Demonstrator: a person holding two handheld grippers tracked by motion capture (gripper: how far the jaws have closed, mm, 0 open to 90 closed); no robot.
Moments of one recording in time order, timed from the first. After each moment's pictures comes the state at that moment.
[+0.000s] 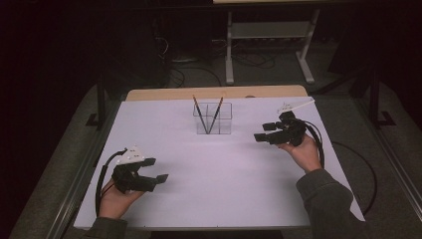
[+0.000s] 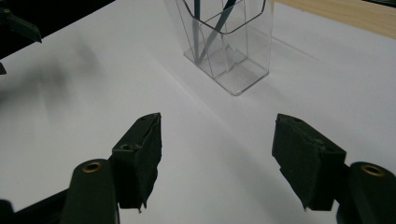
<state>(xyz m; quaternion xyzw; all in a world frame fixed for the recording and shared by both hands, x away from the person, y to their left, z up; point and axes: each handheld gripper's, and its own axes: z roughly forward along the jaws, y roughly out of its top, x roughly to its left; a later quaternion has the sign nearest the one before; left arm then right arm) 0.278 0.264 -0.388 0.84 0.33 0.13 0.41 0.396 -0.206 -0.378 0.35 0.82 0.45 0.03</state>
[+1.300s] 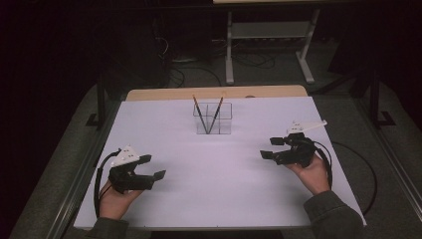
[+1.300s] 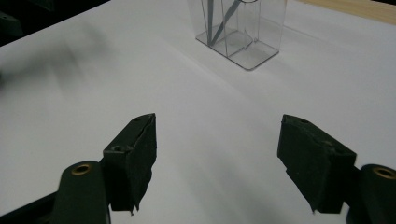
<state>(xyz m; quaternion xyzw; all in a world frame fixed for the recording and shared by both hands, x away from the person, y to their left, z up) 0.272 0.269 -0.386 0.82 0.35 0.16 0.43 0.340 -0.219 -0.393 0.34 0.81 0.47 0.07</state>
